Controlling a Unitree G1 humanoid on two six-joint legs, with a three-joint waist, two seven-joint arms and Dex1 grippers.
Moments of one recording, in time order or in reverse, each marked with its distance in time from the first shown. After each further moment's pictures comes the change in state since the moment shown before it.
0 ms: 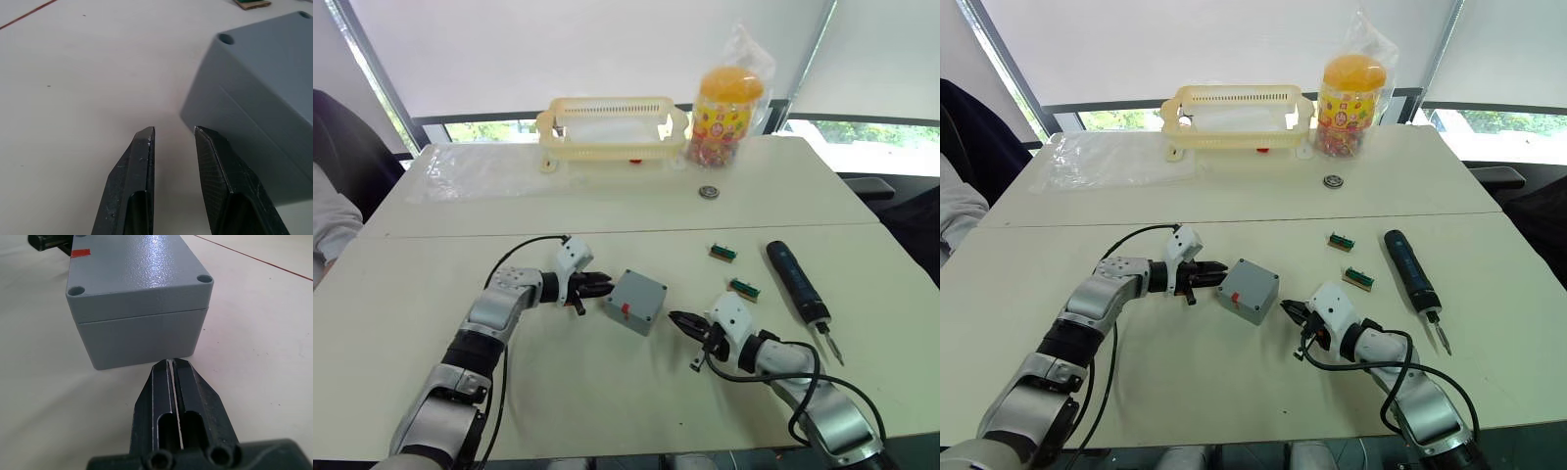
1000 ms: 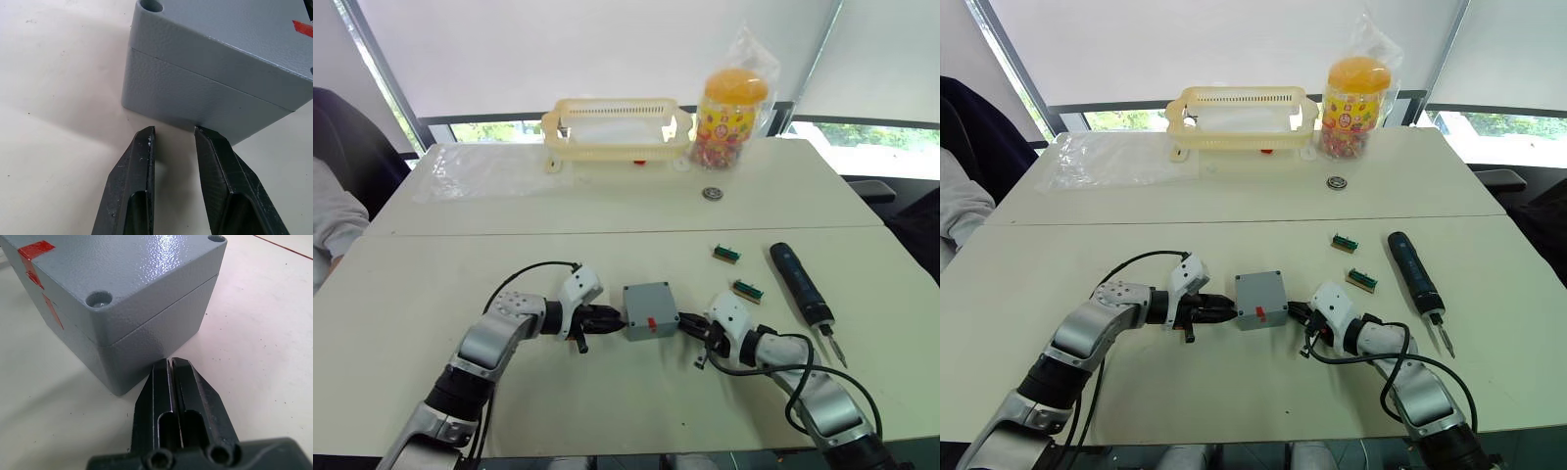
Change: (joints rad) left arm 0.173 0.035 -0.034 -0.329 -0.014 0.212 0.000; right arm -0.063 -0.011 -0.007 0.158 -0.035 -0.088 0.108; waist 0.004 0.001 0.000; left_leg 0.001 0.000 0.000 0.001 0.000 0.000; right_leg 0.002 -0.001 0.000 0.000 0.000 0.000
